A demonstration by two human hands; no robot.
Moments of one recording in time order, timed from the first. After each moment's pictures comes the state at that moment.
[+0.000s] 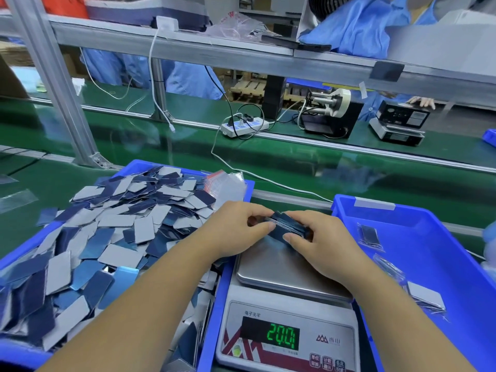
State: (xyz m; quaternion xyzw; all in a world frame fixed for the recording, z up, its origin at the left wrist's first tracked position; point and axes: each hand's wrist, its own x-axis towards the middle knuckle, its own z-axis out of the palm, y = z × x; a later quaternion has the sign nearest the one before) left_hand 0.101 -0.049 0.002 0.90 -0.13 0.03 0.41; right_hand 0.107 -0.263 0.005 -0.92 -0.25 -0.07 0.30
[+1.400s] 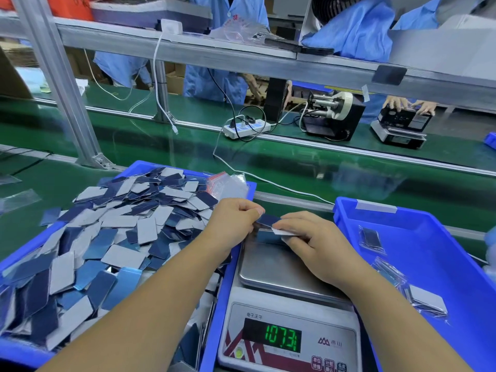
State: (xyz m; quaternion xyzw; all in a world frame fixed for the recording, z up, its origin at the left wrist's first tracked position) left_hand 0.112 -0.060 -0.004 0.77 0.08 0.03 0.64; right_hand 0.107 -0.258 -0.002 -0.89 -0.31 -0.08 0.32
